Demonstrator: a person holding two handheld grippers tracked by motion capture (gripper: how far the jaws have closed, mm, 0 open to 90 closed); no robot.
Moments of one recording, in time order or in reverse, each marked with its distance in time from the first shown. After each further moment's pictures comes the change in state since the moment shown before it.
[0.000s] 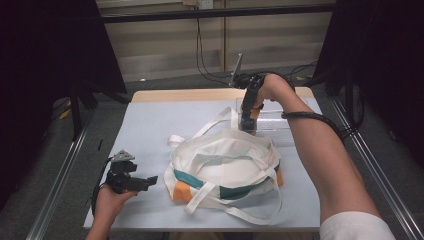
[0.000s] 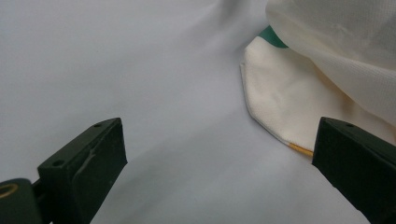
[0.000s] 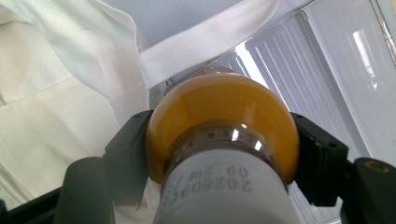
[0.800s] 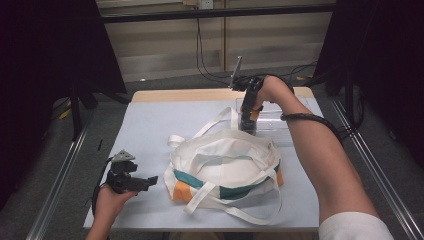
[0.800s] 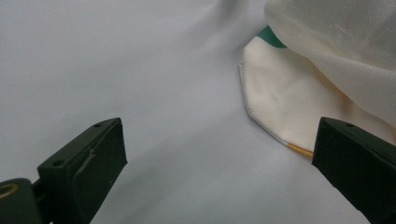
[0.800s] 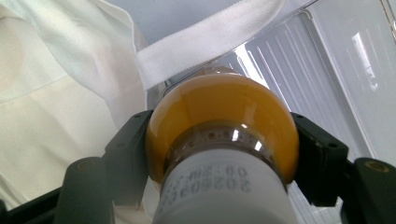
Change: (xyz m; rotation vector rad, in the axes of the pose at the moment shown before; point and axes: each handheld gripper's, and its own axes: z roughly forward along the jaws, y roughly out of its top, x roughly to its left) left arm -0.001 0.000 0.000 -0.001 -0.002 0.000; right arm 0.001 0.000 0.007 0.004 -0.006 -0.015
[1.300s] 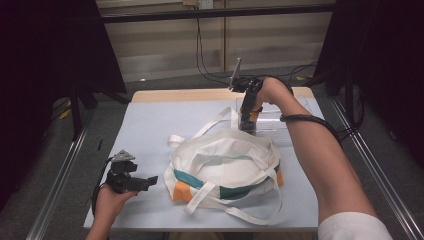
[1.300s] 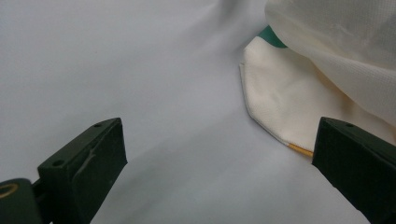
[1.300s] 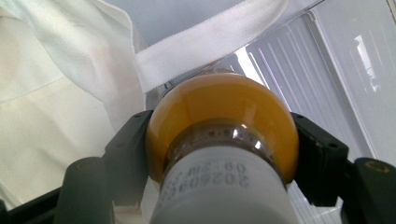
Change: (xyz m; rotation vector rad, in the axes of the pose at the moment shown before) left arm 0.001 0.000 0.000 0.000 0.002 0.002; right arm 0.000 0.000 0.005 -0.010 0.001 -0.014
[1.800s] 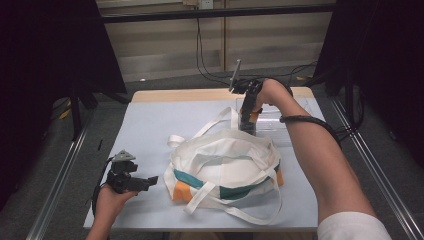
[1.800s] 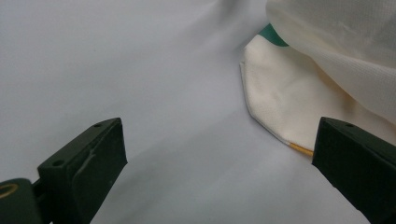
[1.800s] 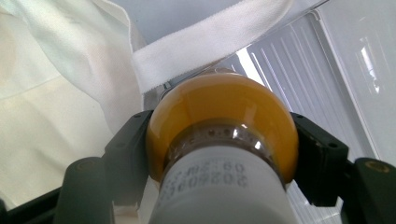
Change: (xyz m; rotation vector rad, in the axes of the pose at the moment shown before) left arm 0.000 0.000 0.001 -0.001 -0.001 -0.002; right arm 0.000 0.000 0.006 0.007 0.002 -0.011
